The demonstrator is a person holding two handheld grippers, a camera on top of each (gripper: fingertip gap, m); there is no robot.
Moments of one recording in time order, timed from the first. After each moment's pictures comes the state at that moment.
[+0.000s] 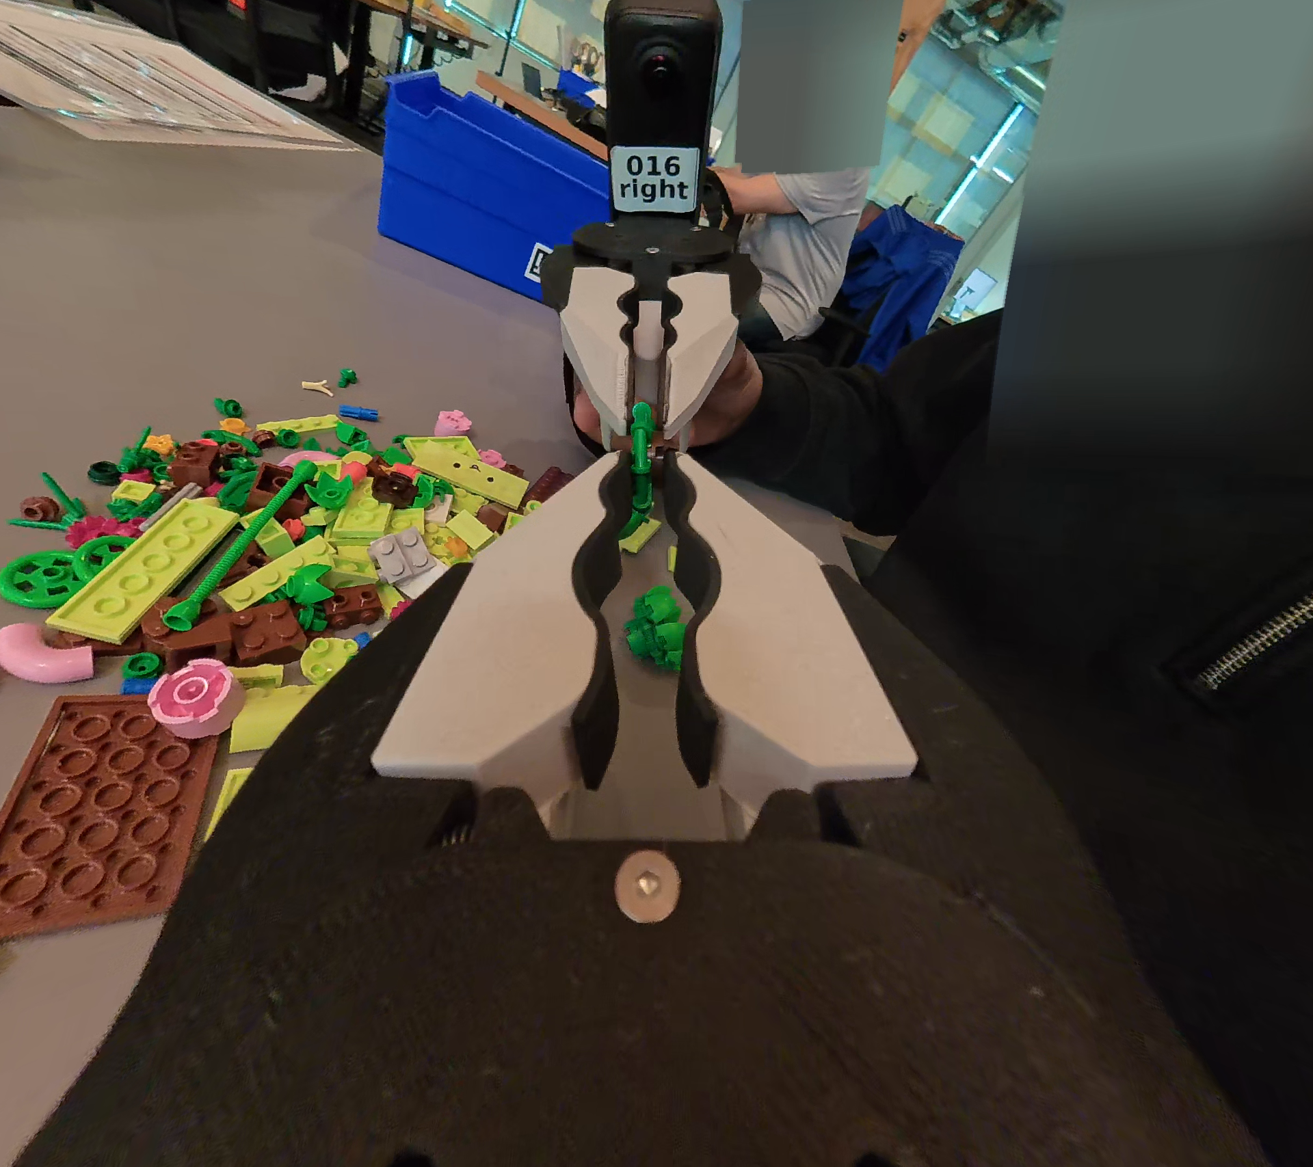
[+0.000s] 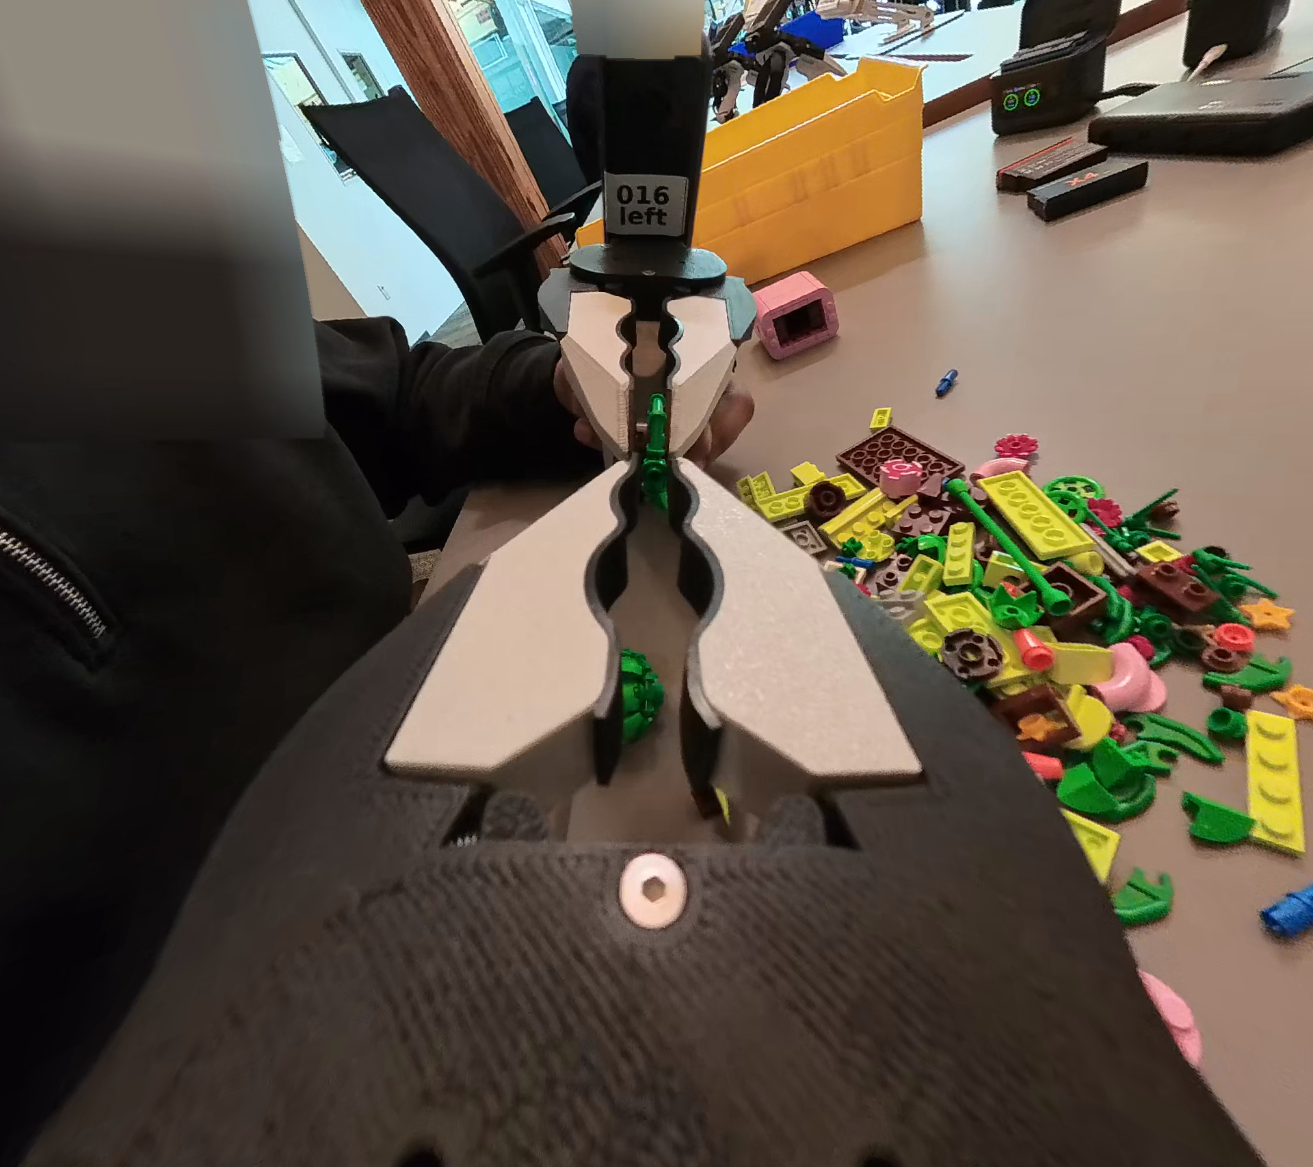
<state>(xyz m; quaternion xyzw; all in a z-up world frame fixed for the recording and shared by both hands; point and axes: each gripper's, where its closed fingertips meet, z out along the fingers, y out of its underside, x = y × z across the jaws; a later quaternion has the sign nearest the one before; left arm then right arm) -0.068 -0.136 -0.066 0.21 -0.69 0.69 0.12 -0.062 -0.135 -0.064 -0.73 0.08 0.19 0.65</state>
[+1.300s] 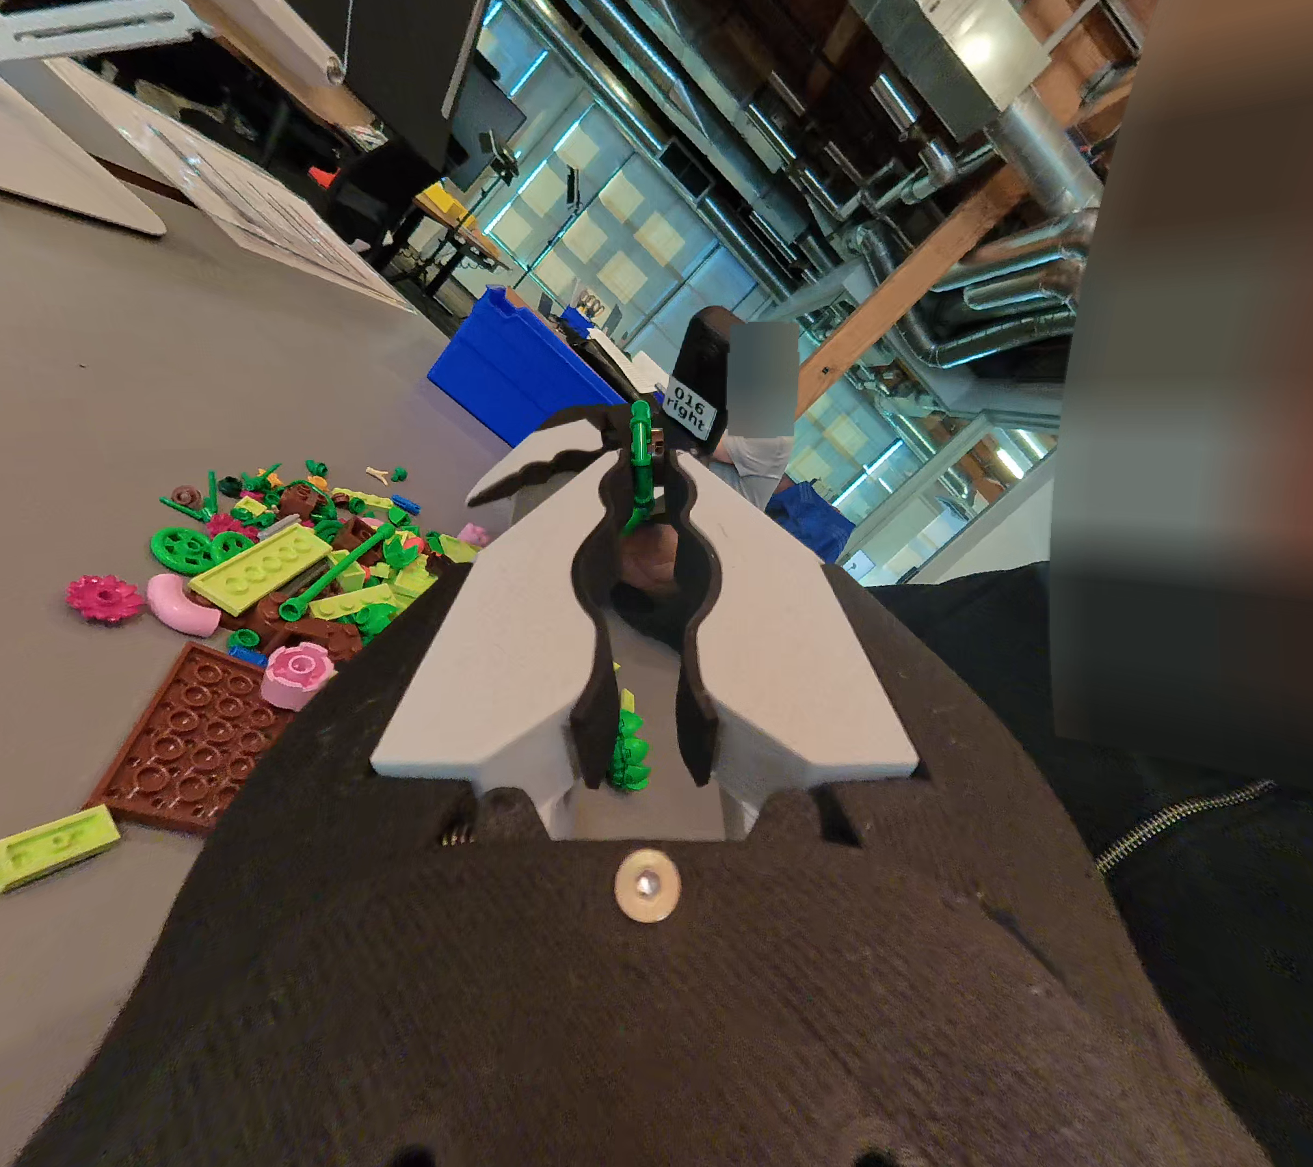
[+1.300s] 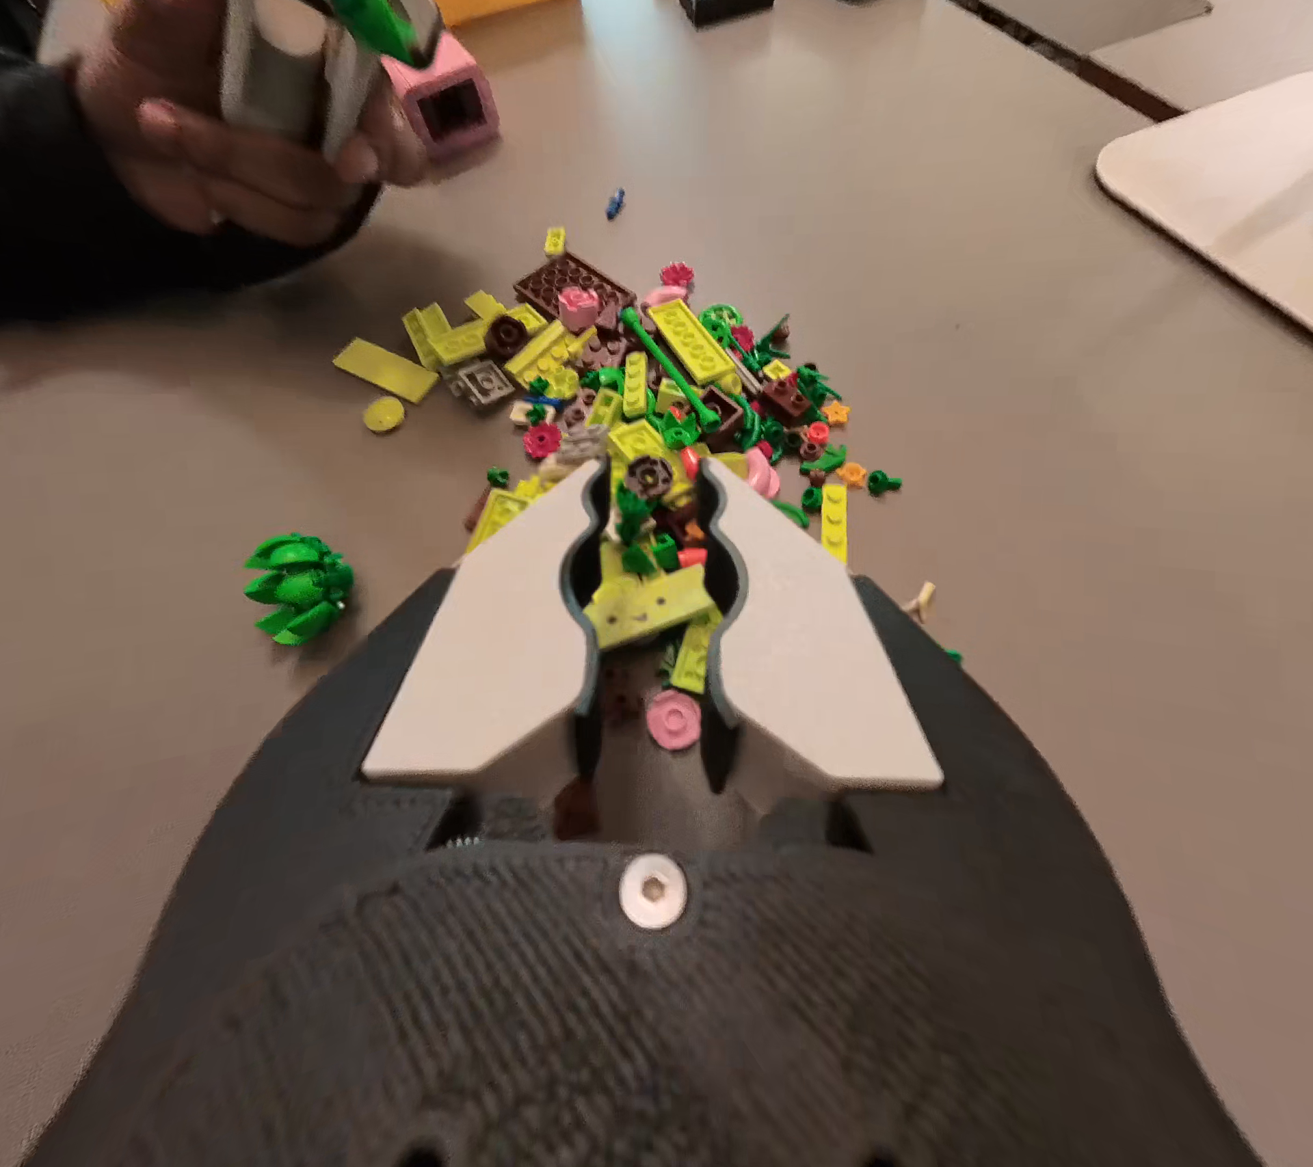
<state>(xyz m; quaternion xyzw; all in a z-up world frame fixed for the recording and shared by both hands) -0.023 -0.084 -0.034 0.33 -0.51 0.77 0.19 0.008 -0.165 -0.119 -0.84 0.15 -0.04 0.52</state>
